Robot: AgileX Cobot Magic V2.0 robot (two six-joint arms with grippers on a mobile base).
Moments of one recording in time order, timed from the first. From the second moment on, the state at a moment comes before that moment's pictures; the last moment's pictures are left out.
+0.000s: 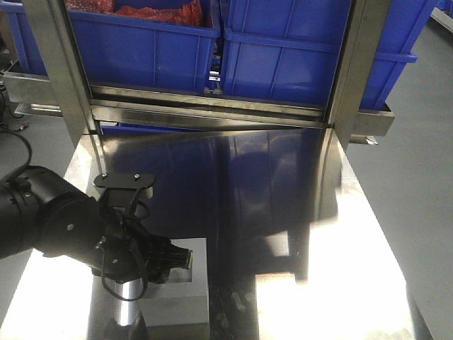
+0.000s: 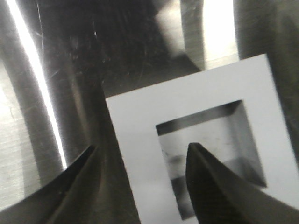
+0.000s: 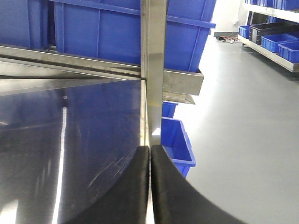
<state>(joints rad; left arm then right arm) -0.61 1.54 -0.94 0.00 0.68 -0.46 0.00 -0.02 0.03 -0.04 0.21 0.00</state>
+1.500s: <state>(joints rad) -0.61 1.31 -0.93 0.14 0.59 -0.45 0.00 -0.02 0.03 -0.04 0.21 0.00</state>
